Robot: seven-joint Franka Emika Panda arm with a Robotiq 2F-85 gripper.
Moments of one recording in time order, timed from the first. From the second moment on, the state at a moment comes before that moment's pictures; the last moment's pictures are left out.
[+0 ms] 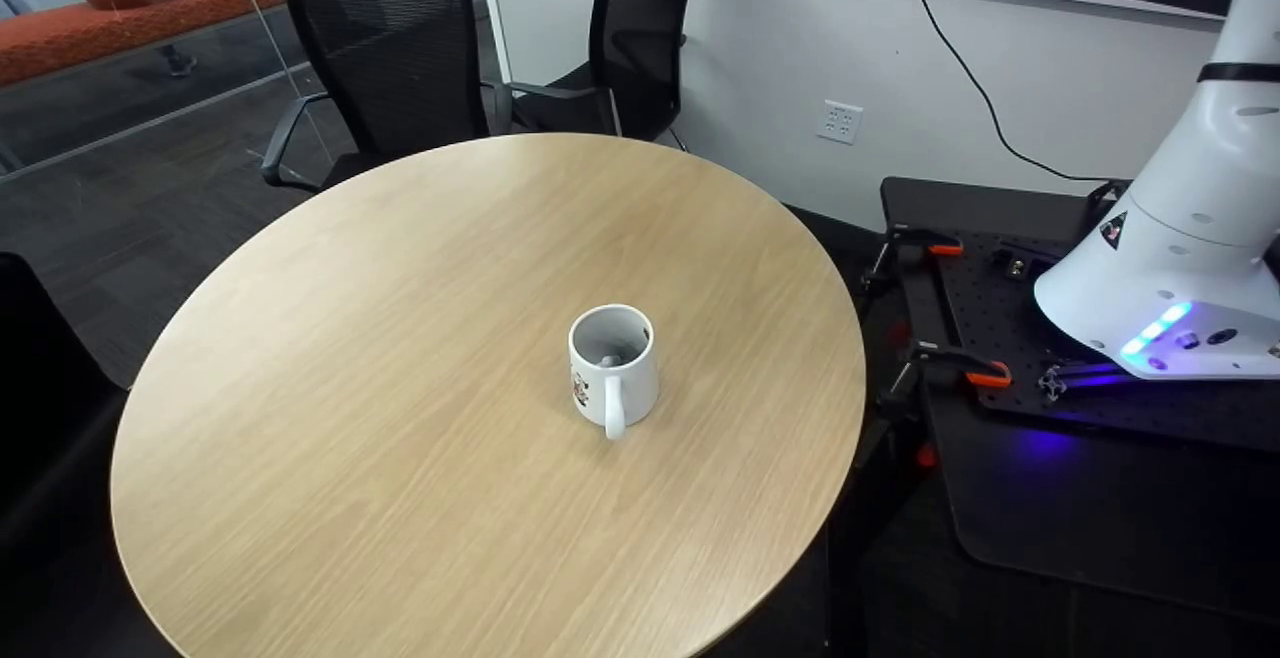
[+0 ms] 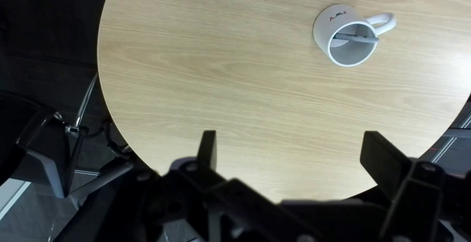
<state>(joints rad) -0.06 -0.61 0.07 -2.46 -0.03 2.12 0.18</state>
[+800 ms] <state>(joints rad) 0.11 -0.48 -0.19 -2.46 0.31 2.28 -0.38</state>
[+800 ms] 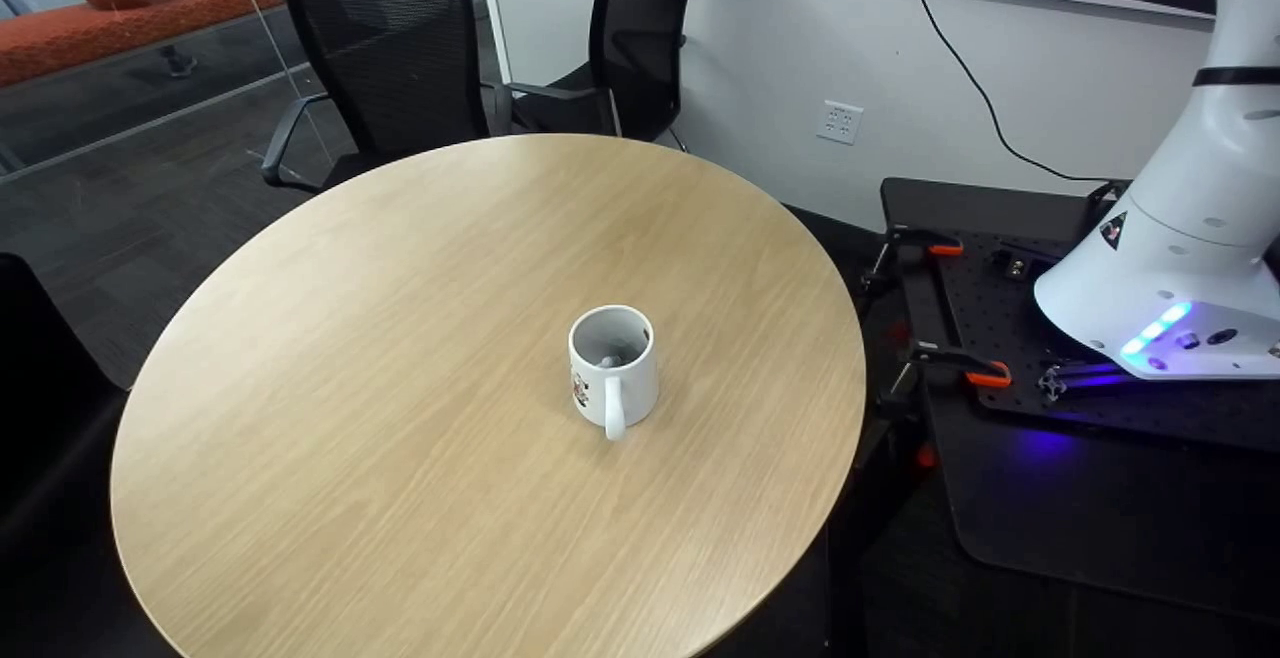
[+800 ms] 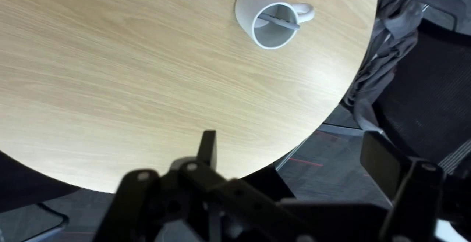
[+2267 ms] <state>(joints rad) 0.16 -0.38 -0.32 -2.43 0.86 1.92 -1.21</state>
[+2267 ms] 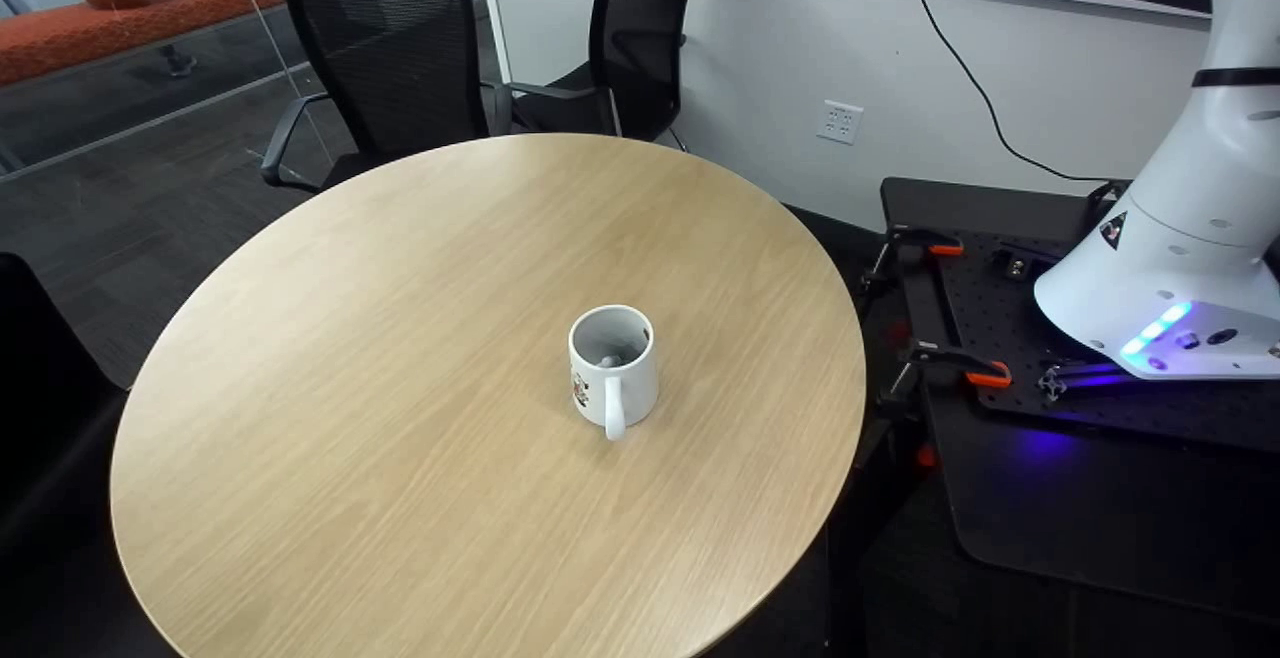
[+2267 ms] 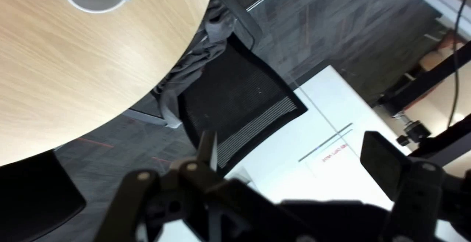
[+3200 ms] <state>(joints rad) -0.01 -0.10 -0.20 -2.30 0.98 1.68 -1.68</state>
